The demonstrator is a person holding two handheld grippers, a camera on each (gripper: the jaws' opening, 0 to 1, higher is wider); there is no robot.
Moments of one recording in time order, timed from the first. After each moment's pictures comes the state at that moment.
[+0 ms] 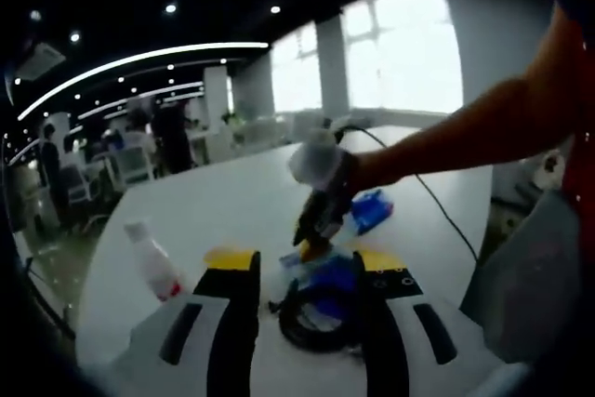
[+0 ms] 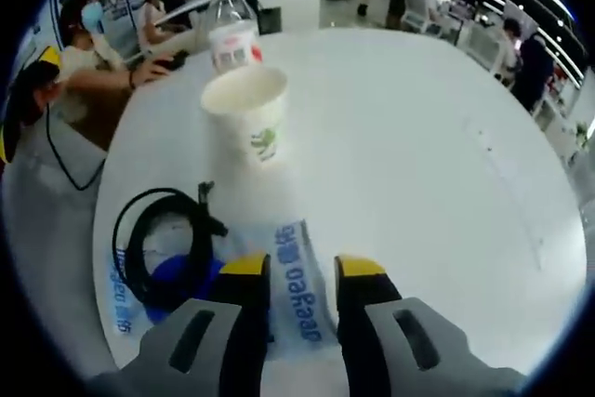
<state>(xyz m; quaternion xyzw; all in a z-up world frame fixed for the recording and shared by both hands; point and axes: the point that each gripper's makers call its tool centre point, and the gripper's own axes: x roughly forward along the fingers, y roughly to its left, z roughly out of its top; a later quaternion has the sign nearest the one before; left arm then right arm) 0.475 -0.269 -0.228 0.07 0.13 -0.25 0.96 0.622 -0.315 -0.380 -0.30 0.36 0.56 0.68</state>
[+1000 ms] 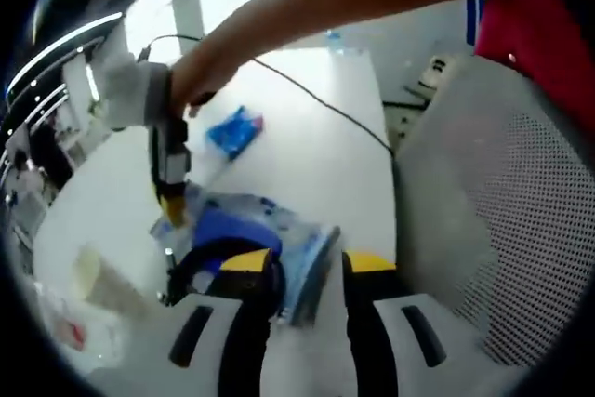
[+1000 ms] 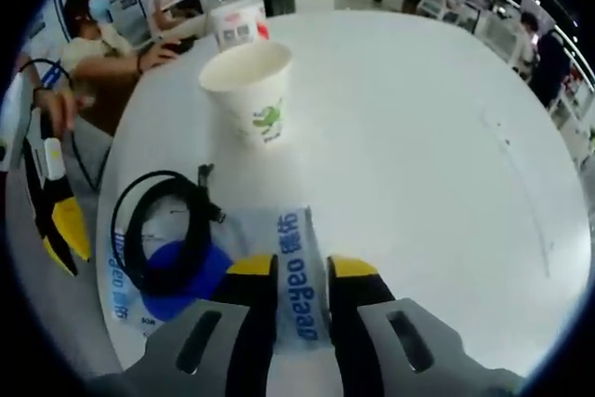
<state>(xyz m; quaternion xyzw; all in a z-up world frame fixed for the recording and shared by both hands) 0.428 -0.345 -0.349 0.23 0.25 -0.52 0.78 0.621 -0.319 -0.391 -0.32 0.38 0.57 0.65</state>
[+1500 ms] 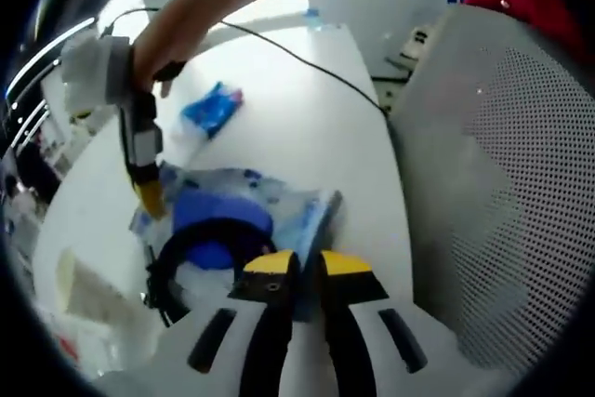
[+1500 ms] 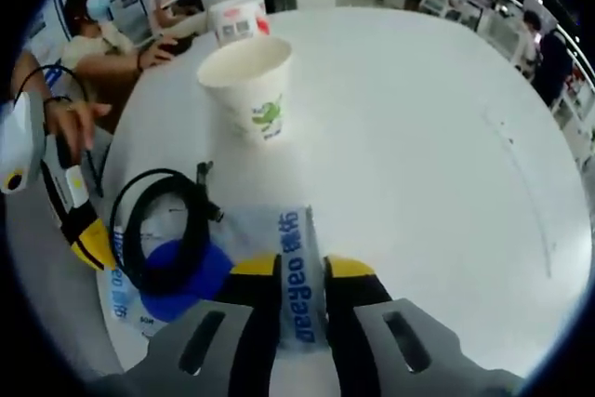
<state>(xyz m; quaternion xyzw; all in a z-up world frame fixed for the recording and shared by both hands) 0.432 -0.340 -0.383 0.27 0.27 -0.53 0.76 0.621 -0.318 -0.395 -0.32 0.39 0.58 0.64</state>
